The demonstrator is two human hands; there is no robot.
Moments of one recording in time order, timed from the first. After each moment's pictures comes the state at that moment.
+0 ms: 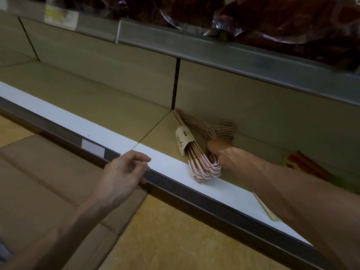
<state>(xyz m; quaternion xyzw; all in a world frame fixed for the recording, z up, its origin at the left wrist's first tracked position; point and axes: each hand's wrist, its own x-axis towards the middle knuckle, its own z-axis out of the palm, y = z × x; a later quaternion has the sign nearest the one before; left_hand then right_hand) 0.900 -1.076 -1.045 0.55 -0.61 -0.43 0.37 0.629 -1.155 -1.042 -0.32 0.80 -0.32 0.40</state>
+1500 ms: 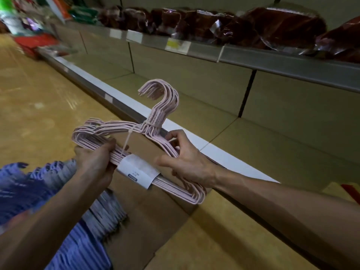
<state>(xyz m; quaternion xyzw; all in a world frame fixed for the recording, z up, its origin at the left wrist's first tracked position) 1.084 -1.018 -0.984 0.58 -0.14 -0.41 0.70 0.875 -1.052 -0.984 -0.73 0.40 -0.27 0.49</state>
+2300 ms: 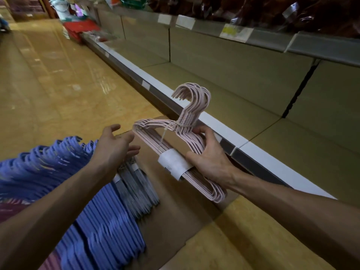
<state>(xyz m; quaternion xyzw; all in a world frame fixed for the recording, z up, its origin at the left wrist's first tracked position) 1.165 -0.985 -1.005 0.69 -0.28 -0.35 0.56 0.931 -1.060 -1.025 -0.73 0.44 -0.27 0.45</state>
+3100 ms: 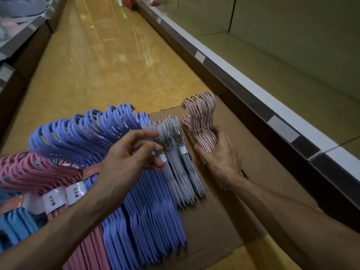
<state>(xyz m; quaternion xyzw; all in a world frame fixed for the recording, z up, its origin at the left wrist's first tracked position) 1.209 -0.896 -1.054 0.64 -0.34 -0.32 0.61 1.054 -1.074 -1.140 -0.79 0.49 -0.24 0.28</state>
